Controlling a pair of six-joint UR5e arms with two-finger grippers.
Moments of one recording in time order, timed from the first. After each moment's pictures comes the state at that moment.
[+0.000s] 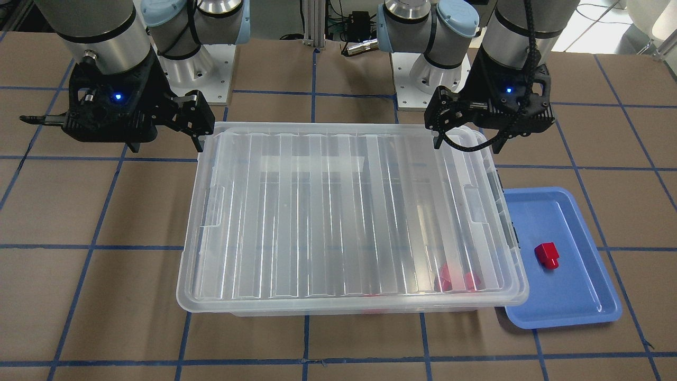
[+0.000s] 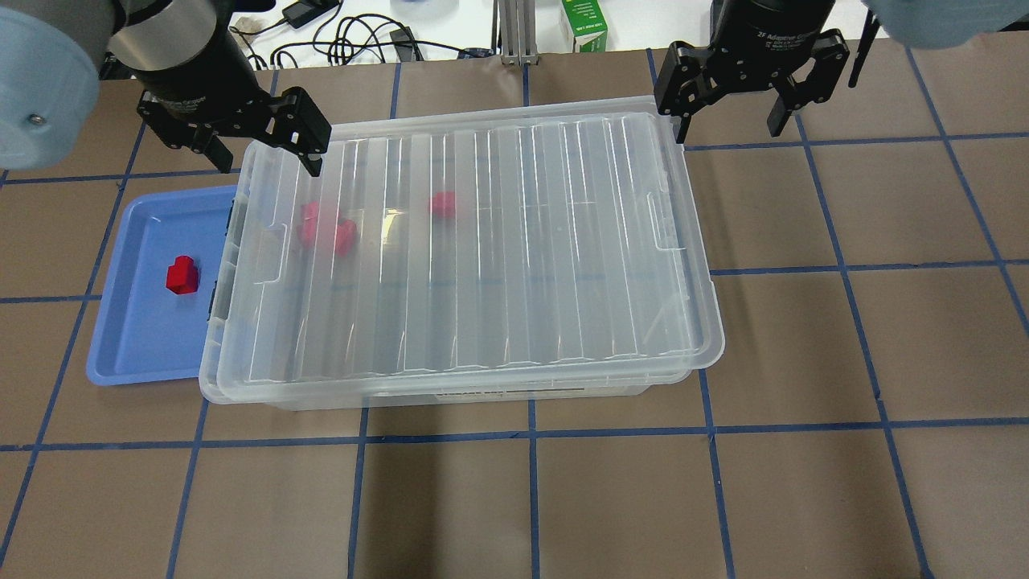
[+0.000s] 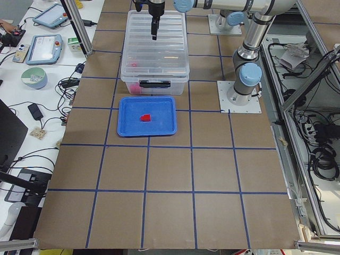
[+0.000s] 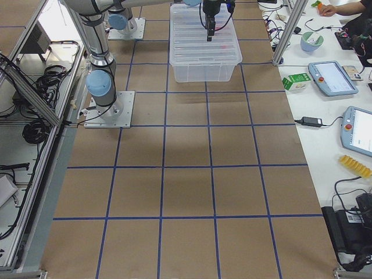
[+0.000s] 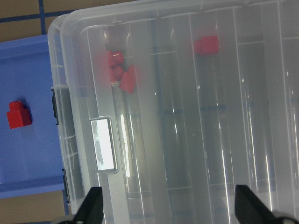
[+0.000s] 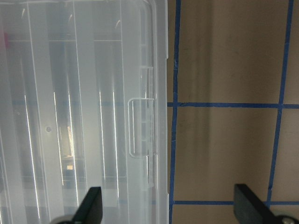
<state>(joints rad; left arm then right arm) -1.58 -1.60 -1.51 -1.53 1.59 0.09 1.64 -1.44 1.36 -1.49 -1.57 0.04</state>
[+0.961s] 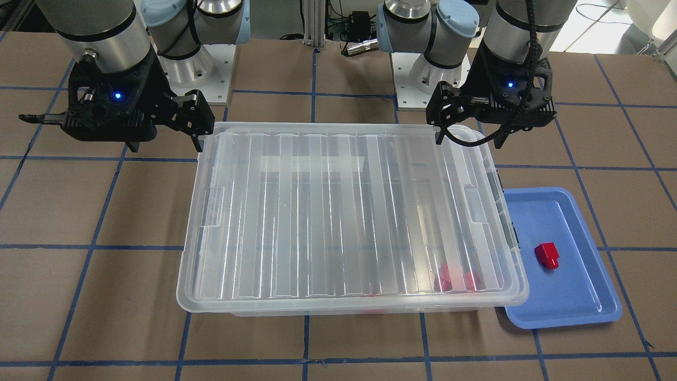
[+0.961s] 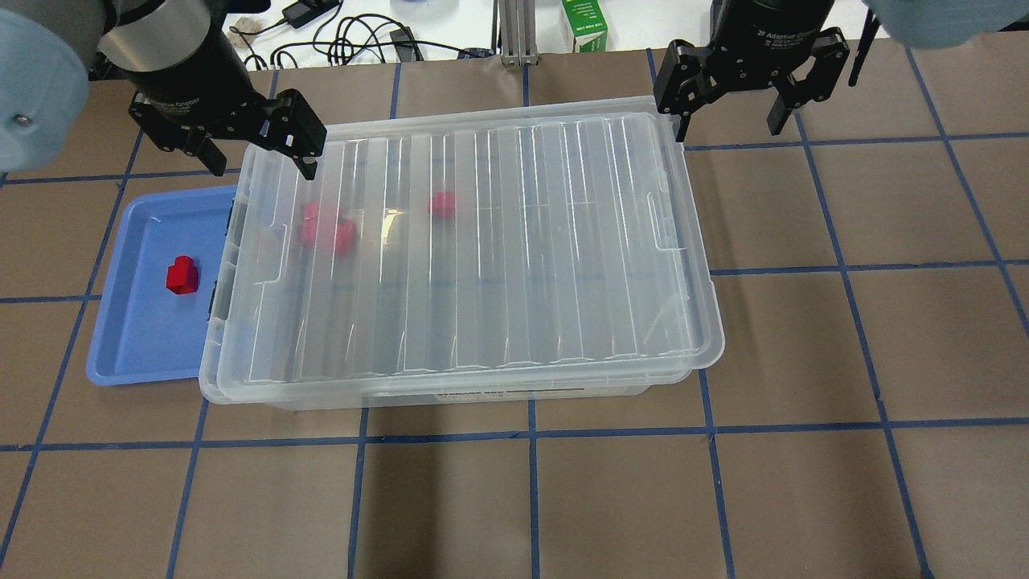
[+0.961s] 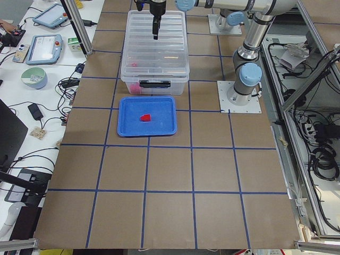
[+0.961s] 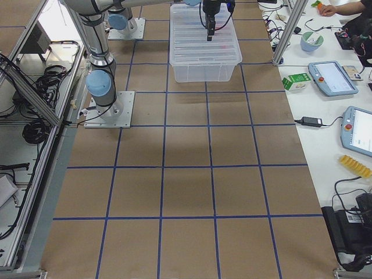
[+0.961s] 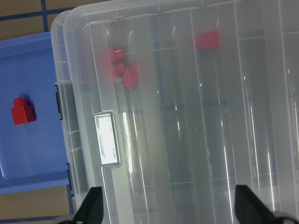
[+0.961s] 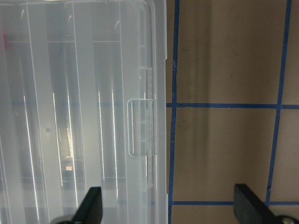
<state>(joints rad) -1.58 -1.59 -1.51 -1.55 1.60 0.08 1.64 -1.44 1.36 -1.49 -1.58 0.05</state>
